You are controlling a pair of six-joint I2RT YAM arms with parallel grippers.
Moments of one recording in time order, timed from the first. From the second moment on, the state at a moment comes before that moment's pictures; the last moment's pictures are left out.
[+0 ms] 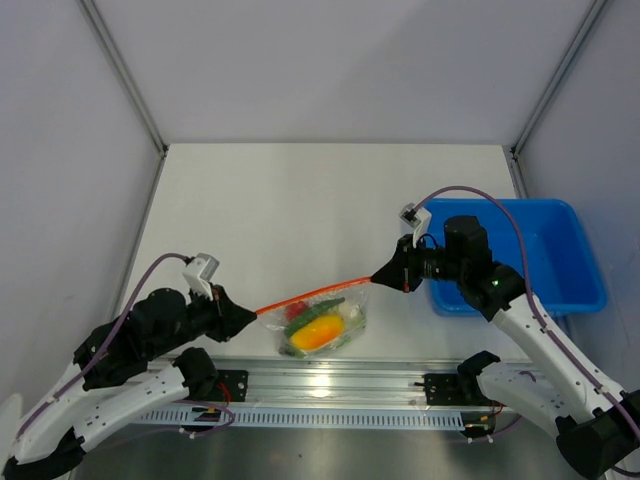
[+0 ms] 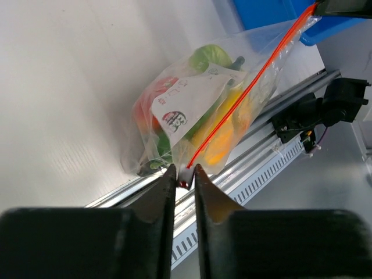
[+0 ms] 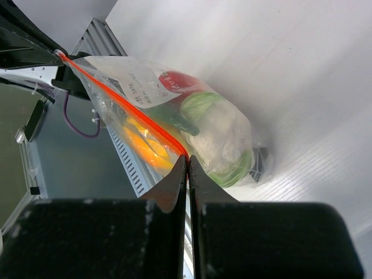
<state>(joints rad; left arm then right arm) -0.92 0.33 0.81 -0.95 -0.09 -0.66 0.50 0.89 0.84 -0.43 -0.66 0.32</state>
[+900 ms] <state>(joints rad) -0.92 0.21 0.98 -1.07 -0.29 -0.68 0.52 1.28 1.08 -0.32 -0.63 0.33</state>
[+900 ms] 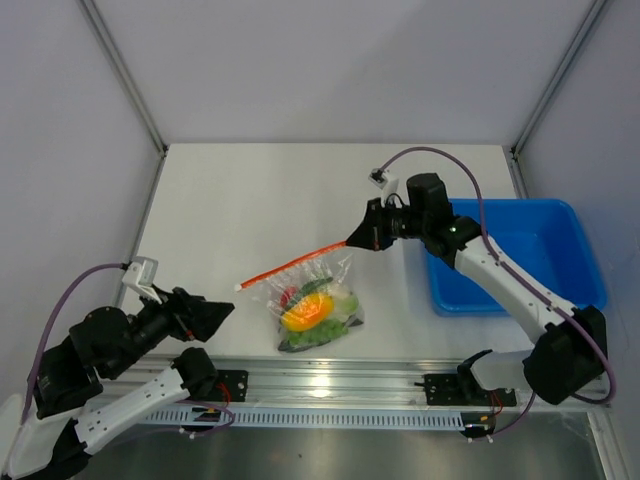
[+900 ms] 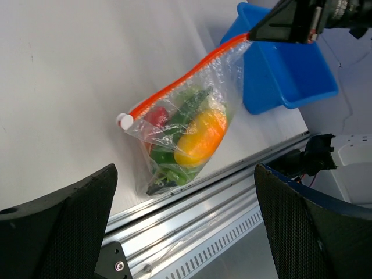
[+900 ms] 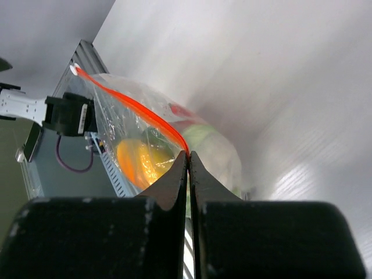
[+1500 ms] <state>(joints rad) -0.92 0.21 0.94 -1.06 -0.21 -0.68 0.50 2.06 1.87 -0.24 -0.63 0.45</state>
